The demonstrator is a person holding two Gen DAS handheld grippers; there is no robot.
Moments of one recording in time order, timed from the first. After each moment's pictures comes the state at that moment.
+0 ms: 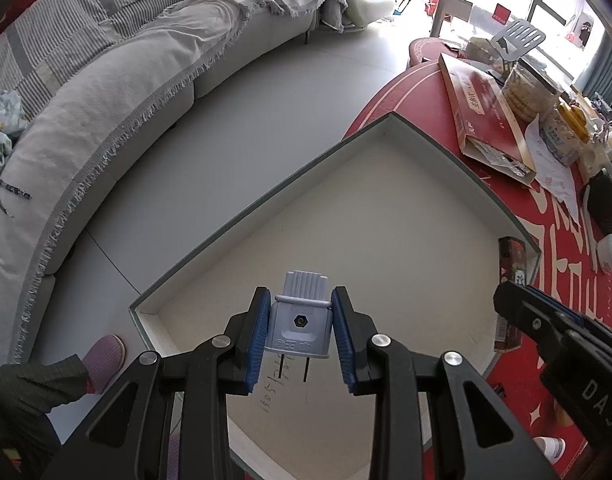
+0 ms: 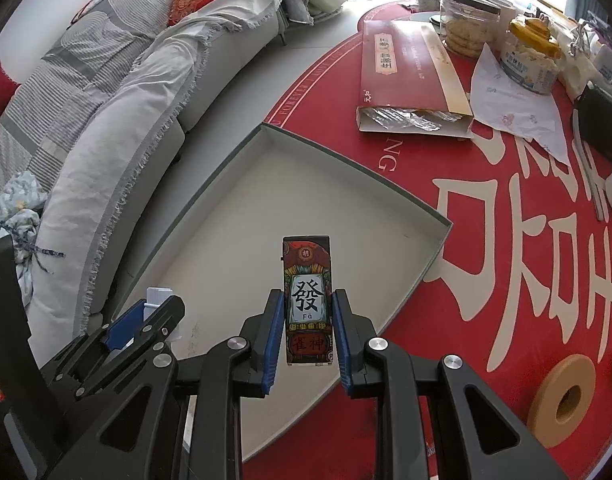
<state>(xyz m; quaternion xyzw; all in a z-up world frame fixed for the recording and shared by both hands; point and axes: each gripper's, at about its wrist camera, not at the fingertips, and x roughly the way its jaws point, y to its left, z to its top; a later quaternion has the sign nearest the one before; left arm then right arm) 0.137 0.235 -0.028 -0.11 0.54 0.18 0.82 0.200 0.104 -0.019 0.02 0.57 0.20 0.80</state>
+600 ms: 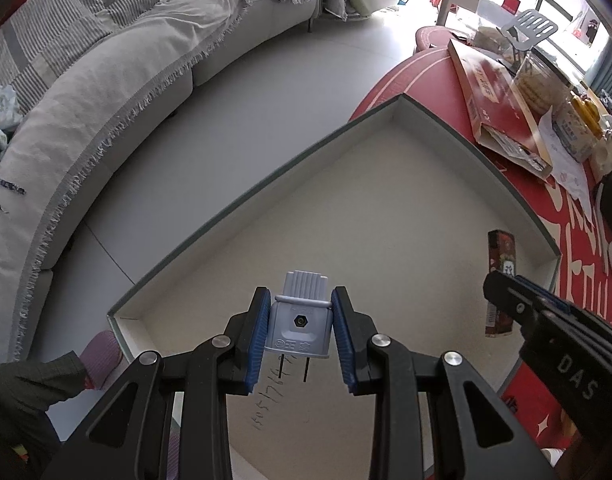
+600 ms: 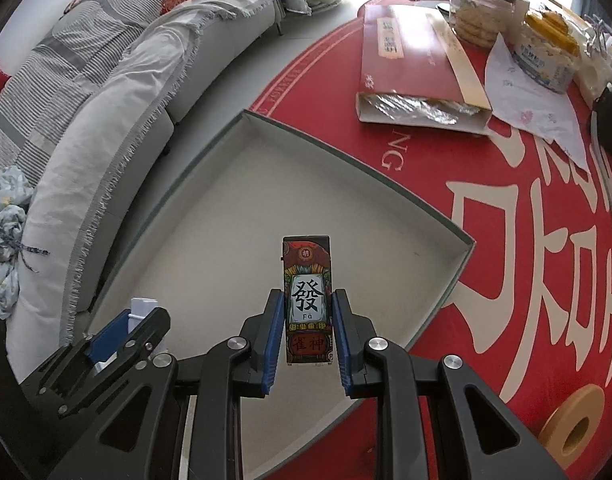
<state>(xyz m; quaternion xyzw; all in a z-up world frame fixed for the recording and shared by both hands) 0.153 0.238 -0.048 -0.11 0.55 0.19 0.80 0.227 0.108 -0.055 0.01 0.58 0.19 0.79</state>
